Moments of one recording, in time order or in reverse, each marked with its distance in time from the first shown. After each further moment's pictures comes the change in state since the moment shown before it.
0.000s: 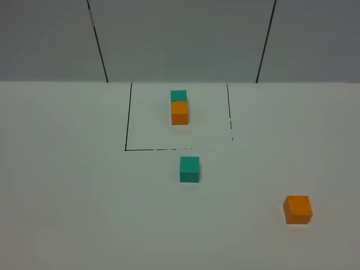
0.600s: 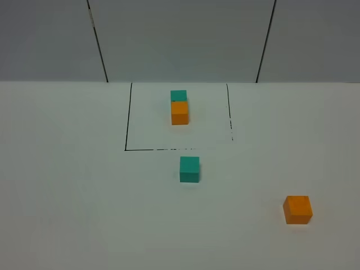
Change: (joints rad) left arm 0.000 0.000 0.000 0.000 0.001 0.000; right arm 0.000 0.000 0.000 0.000 0.000 0.000
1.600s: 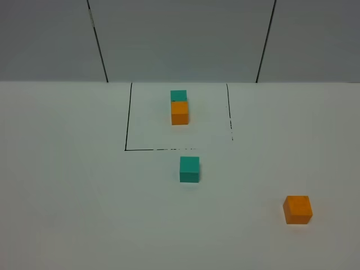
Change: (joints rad) left arm 0.000 0.000 0.000 0.000 0.000 0.000; right arm 0.000 0.000 0.000 0.000 0.000 0.000
